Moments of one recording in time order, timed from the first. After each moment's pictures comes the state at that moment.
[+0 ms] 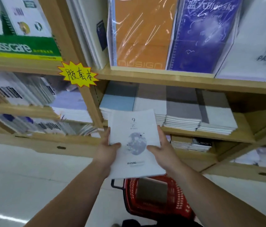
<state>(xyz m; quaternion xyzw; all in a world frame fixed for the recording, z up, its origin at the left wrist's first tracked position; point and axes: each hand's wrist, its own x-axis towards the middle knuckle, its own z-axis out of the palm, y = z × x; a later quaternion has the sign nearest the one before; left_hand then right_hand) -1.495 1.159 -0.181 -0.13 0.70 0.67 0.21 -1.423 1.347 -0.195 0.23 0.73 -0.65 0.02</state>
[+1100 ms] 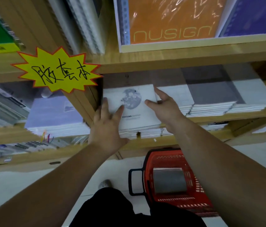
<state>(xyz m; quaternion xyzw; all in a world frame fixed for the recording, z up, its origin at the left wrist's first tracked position) -1.705 1.129 -0.239 0.33 0.94 0.05 0.08 -1.642 1.334 -0.232 0.35 0.70 -0.62 -0.06</state>
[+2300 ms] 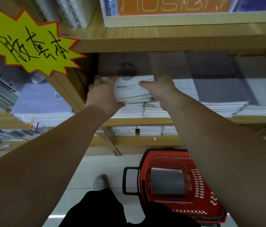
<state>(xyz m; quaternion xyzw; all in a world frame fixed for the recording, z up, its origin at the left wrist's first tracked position) -1.755 1.191 -0.244 0.24 0.96 0.11 0.03 -1.698 1.369 -0.242 0.35 0.75 -0.56 -0.04</state>
